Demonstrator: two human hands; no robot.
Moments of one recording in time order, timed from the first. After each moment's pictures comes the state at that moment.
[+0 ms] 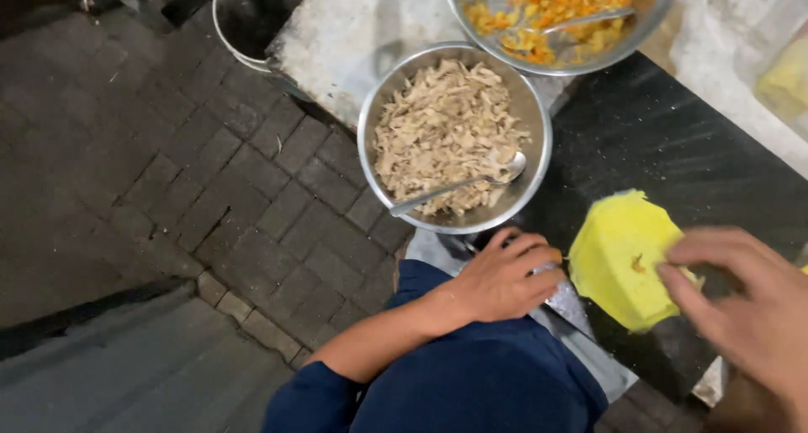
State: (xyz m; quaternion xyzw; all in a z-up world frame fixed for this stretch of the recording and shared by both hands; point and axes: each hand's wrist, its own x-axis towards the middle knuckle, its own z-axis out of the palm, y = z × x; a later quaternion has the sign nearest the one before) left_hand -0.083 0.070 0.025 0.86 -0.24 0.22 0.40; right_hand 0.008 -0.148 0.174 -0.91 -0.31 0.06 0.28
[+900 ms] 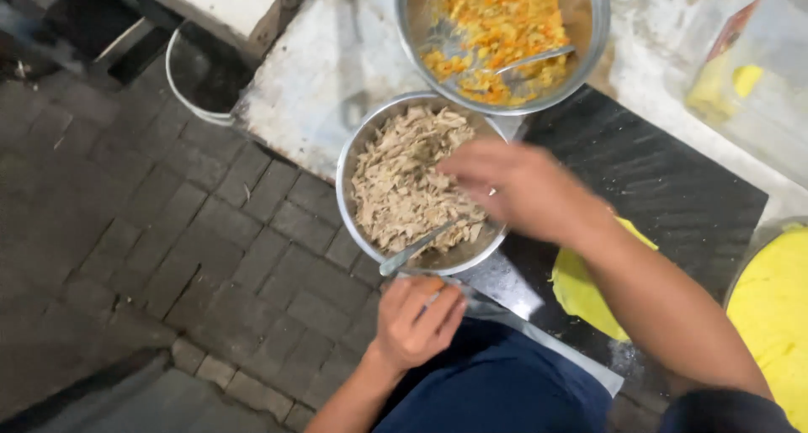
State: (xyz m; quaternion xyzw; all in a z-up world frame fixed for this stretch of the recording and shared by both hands) left_hand -0.112 0.160 0.076 0.86 -0.13 0.39 0.31; right_hand 0.089 0.048 0.153 -0.77 -0.55 0.11 0.30
